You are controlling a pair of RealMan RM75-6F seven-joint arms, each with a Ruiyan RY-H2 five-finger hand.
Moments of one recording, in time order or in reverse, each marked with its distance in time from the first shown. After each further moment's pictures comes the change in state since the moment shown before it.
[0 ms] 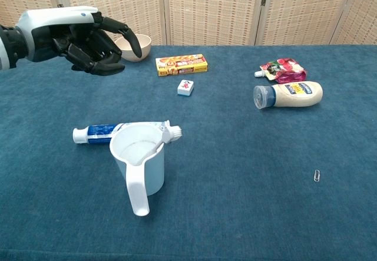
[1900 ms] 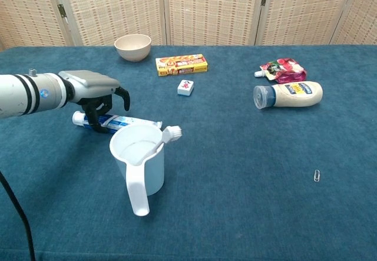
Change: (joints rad) left arm -0.229 -0.275 0.161 0.273 -0.706 -0.082 1.062; right arm -0.003 -0.005 0.001 0.020 0.019 -0.010 0.020
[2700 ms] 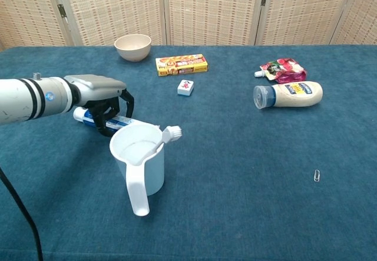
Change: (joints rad) left arm 0.018 -0.013 -0.045 -0.039 0.005 -0.009 -0.023; right arm -0.003 -0.002 0.000 0.008 0.004 0.000 0.007
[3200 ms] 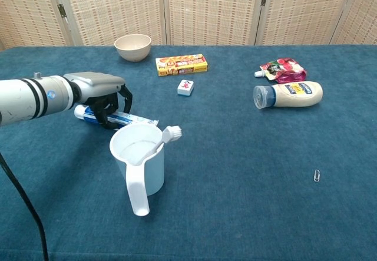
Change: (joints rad) left arm 0.025 -0.024 -0.027 0.042 0.028 0.018 -0.043; right arm -0.001 -0.002 0.000 0.006 0.002 0.000 0.008
